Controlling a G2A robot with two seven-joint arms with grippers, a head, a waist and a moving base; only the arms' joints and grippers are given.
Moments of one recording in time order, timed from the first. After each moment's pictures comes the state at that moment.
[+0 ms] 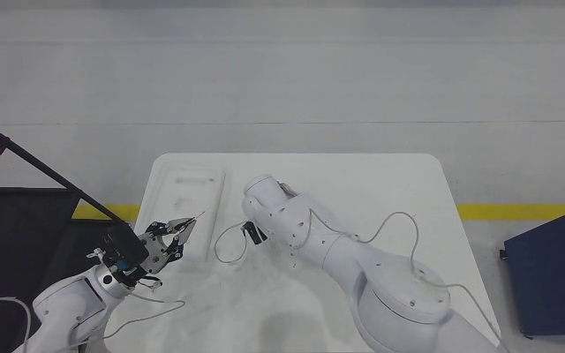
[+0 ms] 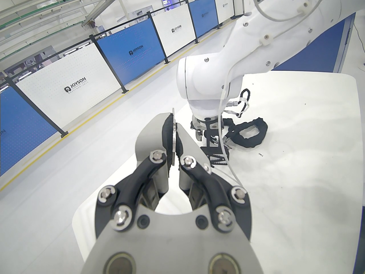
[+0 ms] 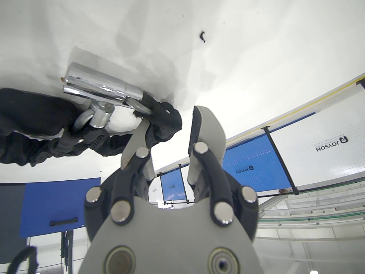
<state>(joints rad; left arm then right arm) 1.89 -0.92 -1.78 -2.01 1.36 -0.63 0.39 -0.34 -1.92 0.17 -0.42 -1.72 -1.01 0.76</state>
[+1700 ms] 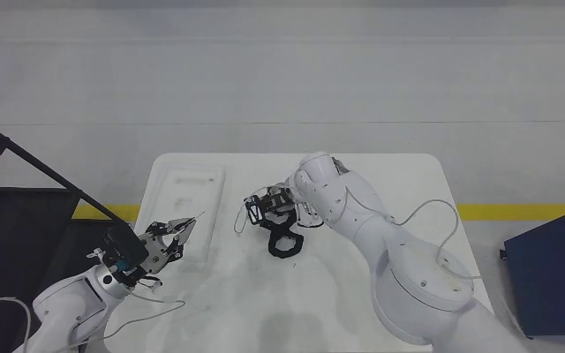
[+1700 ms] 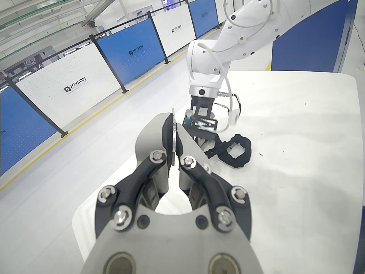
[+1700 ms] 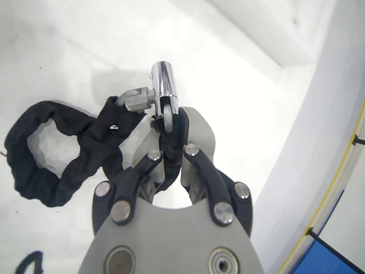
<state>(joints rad) 1.89 -0.92 -1.78 -2.01 1.36 -0.63 0.39 -0.25 -1.79 0.17 -0.15 -1.88 -0.83 -0.60</state>
